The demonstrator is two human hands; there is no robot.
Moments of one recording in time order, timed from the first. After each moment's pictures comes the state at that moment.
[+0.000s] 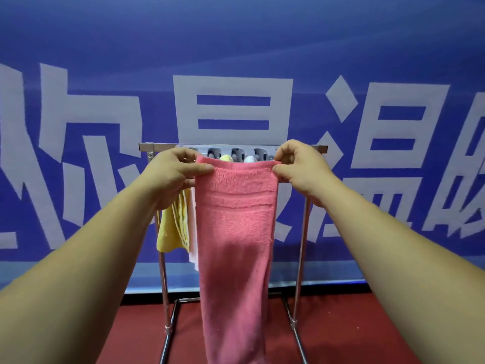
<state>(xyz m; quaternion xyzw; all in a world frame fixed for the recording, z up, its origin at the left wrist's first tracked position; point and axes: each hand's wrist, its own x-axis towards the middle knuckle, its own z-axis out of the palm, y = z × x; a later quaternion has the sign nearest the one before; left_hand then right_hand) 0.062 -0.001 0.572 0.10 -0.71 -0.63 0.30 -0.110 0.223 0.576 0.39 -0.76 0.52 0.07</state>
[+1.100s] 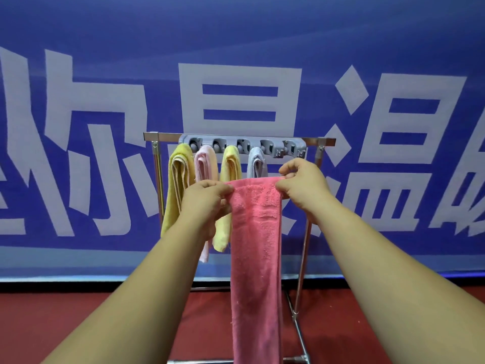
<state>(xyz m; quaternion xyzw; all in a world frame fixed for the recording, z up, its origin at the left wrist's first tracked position) 0.026 0.052 0.491 0.22 -0.56 -0.72 0.34 -0.107 0.209 0.523 0.28 -0.79 0.55 0.03</state>
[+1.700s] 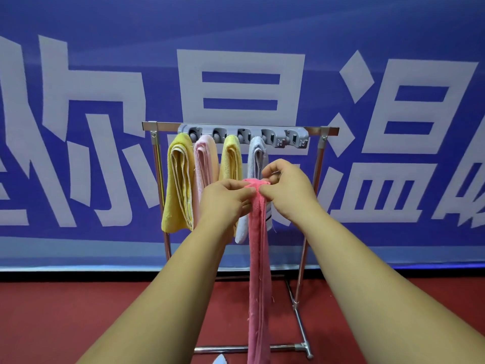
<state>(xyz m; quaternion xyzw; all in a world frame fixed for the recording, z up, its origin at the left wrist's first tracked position) 0.021 0.091 0.476 0.19 -0.58 -0.72 0.32 -0.079 0.198 0.499 0.35 -0.79 0.50 0.05</state>
